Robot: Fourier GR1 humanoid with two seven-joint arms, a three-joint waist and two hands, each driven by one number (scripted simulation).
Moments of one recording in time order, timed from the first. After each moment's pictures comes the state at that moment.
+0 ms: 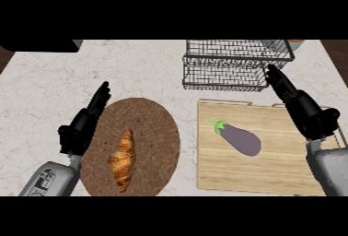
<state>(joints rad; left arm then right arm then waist) -0.21 0.34 -0.28 -1.38 0.16 0.18 -0.08 -0.28 -0.42 0.12 -1.42 -0.13 0.08 -0.04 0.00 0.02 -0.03</state>
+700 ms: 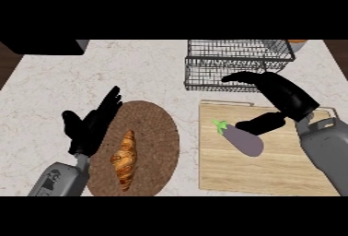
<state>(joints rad) -0.20 0.27 -0.26 -1.41 0.29 0.12 0.11 -0.54 -0.55 0.37 -1.51 0.20 0.25 0.16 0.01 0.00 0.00</state>
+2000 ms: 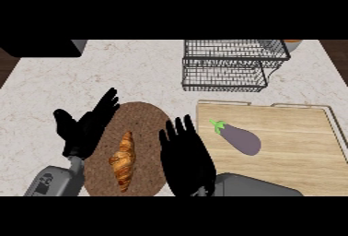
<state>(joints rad) -0.17 0.27 -0.23 -1.46 0.30 0.09 0.18 -0.74 -0.24 0.96 -1.74 0.60 0.76 0.98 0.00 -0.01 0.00</state>
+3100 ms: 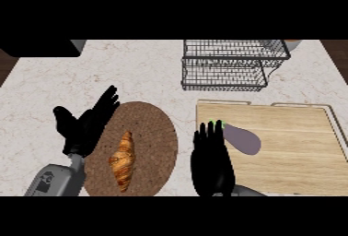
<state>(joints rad) -0.18 0.24 -0.20 -1.46 0.28 0.08 0.20 -0.51 -0.29 0.97 -1.71 0.97 0.90 0.96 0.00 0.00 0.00</state>
